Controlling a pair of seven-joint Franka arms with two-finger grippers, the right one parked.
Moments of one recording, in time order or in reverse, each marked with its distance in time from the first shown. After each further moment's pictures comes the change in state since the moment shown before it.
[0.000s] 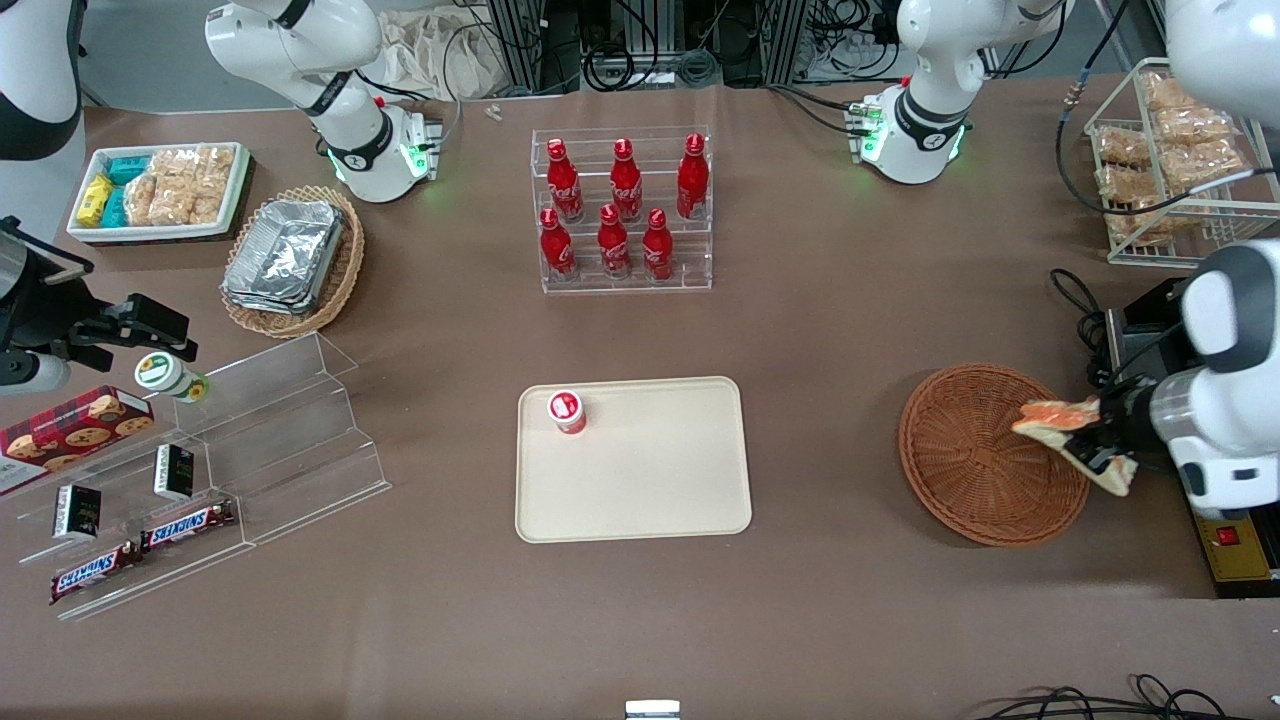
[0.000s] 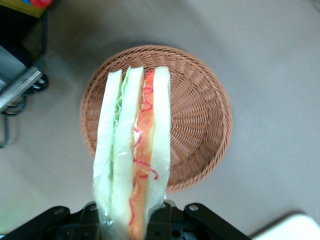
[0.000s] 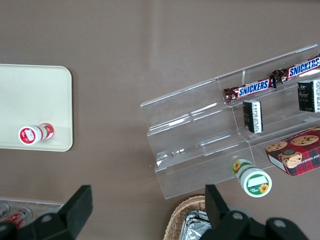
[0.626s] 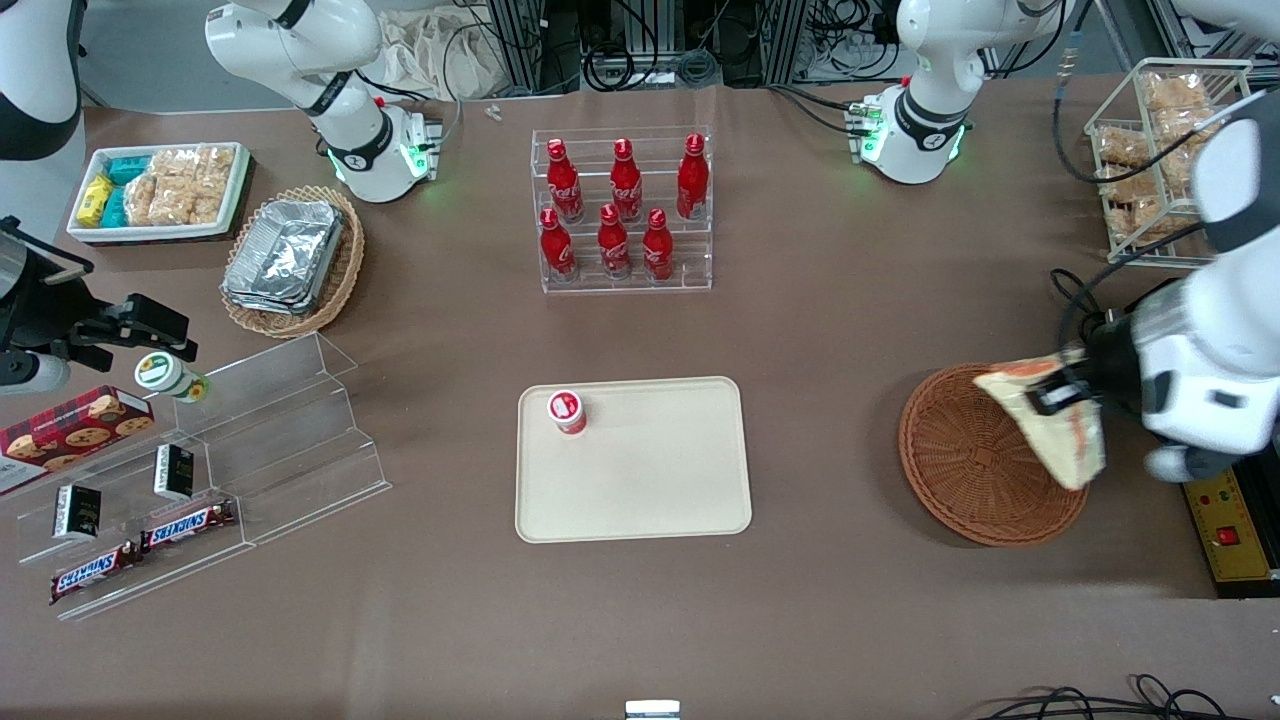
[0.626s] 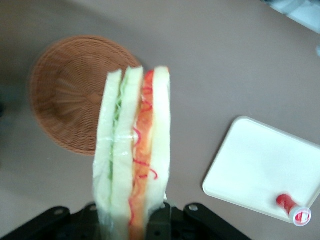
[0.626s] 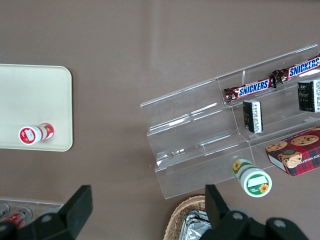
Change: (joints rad) arm -0.058 0.003 -0.210 0.188 0.007 -0.092 0.208
